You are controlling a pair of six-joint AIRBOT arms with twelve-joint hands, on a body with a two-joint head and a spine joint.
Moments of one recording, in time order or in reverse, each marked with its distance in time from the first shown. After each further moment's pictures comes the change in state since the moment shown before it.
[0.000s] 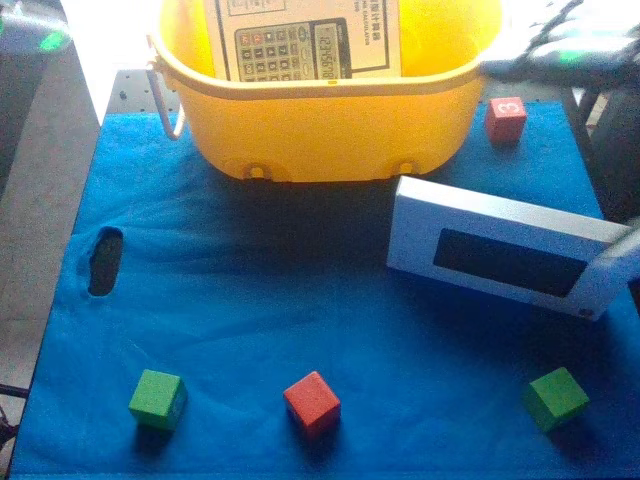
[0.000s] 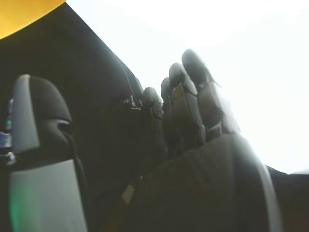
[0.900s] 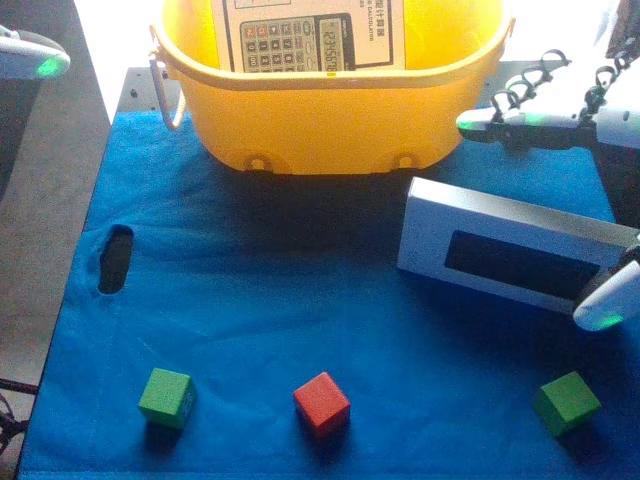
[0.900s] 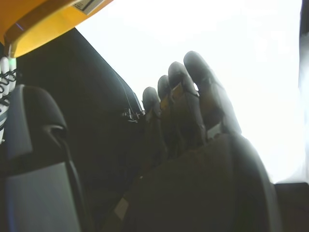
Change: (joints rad) left arm 0.040 0.004 -0.004 -0.026 -0.005 0.011; right arm -0.116 -0.040 0.003 0.182 -0.028 -0.120
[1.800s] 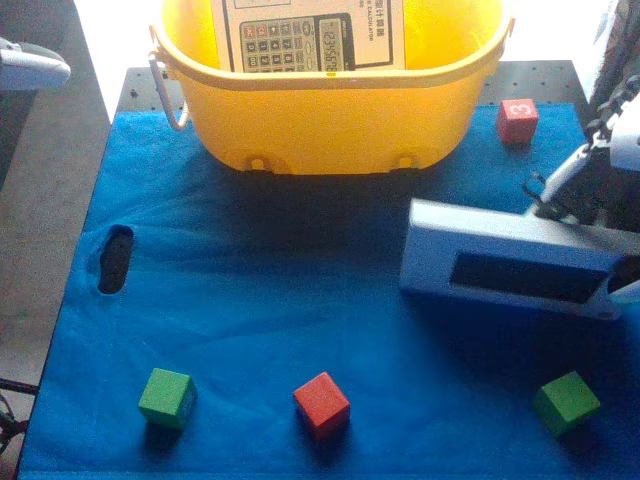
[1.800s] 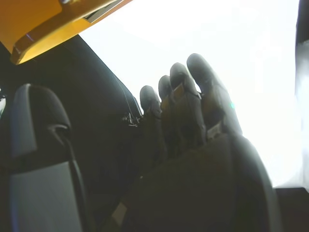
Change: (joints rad) left arm 0.050 -0.005 -0.004 -0.048 -0.008 0.012; right arm -0.040 0.027 -0.027 0.013 0.003 0.001
